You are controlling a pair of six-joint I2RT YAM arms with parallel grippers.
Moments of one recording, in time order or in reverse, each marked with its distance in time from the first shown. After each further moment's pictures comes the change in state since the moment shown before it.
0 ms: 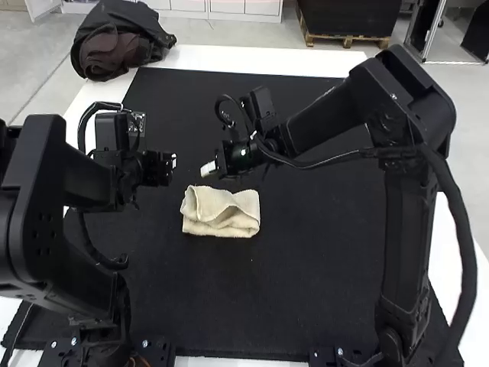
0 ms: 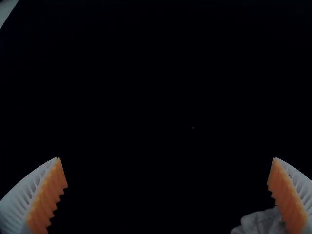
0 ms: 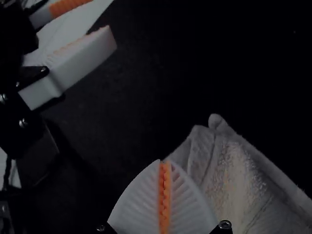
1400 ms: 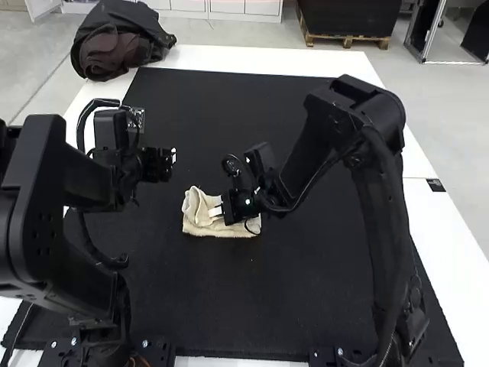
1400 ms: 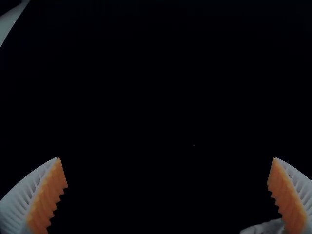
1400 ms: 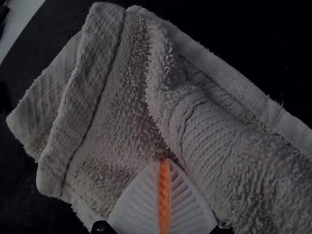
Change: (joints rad) left arm 0.000 0.000 0.000 0.048 0.000 0.000; right arm -0.010 0.270 -0.186 0.430 -0.014 -0.039
